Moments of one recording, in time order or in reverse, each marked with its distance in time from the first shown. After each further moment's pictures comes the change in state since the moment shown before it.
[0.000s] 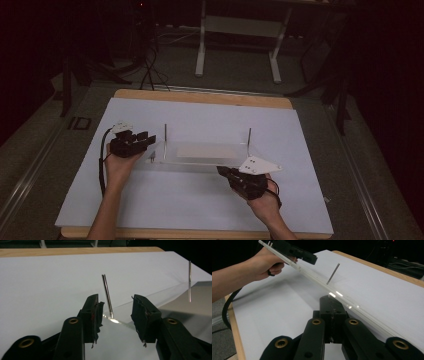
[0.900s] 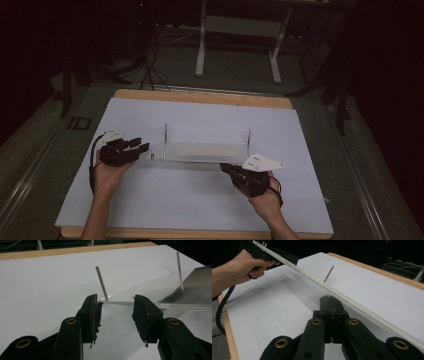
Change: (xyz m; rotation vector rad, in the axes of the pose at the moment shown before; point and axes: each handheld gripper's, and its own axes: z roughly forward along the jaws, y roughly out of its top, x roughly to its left) left arm -0.005 -0.007 -0.029 0.011 -0.013 0.070; right arm -0.007 0.002 -0.002 -0.014 -0.027 0.022
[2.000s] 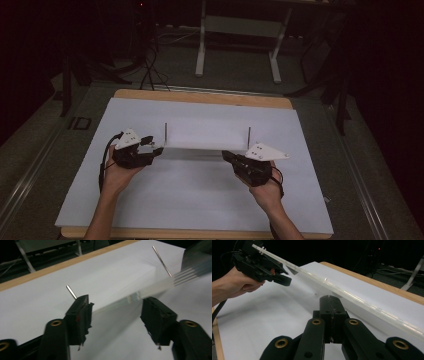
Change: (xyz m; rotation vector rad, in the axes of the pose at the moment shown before) left arm -0.036 0.015 0.015 -0.026 -0.046 0.226; right arm -0.013 0.021 0.001 -0.043 -0.031 0.005
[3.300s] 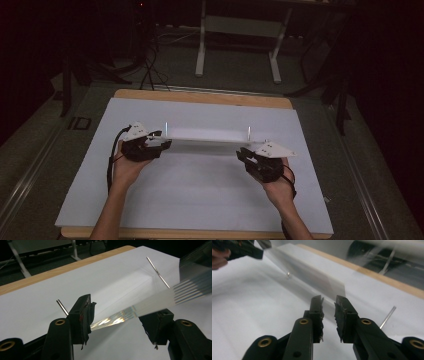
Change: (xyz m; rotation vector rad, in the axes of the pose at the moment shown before) left arm 0.000 0.017 0.017 -0.012 -0.034 -0.040; right arm -0.037 -0.022 -0.008 0.107 -0.141 -0.011
